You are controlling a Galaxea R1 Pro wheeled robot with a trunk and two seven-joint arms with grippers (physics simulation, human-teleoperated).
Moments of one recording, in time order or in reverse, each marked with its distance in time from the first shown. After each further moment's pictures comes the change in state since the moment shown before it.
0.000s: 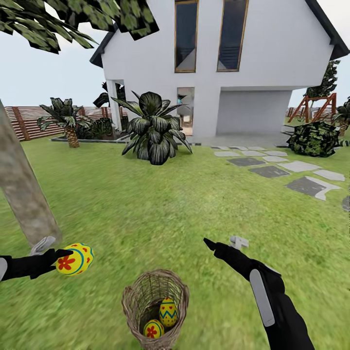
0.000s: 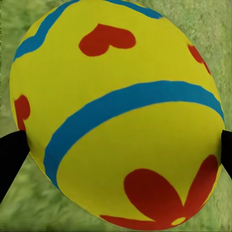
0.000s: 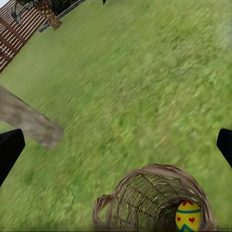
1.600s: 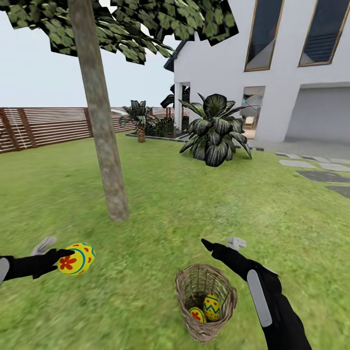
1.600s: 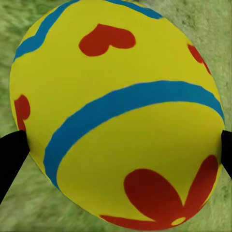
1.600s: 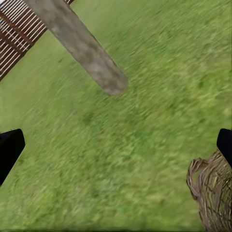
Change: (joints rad) left arm 0.000 -0.008 0.000 -0.001 0.001 -0.002 -0.002; right arm 0.000 0.010 0.012 0.010 0.003 -0.006 -0.002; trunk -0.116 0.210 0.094
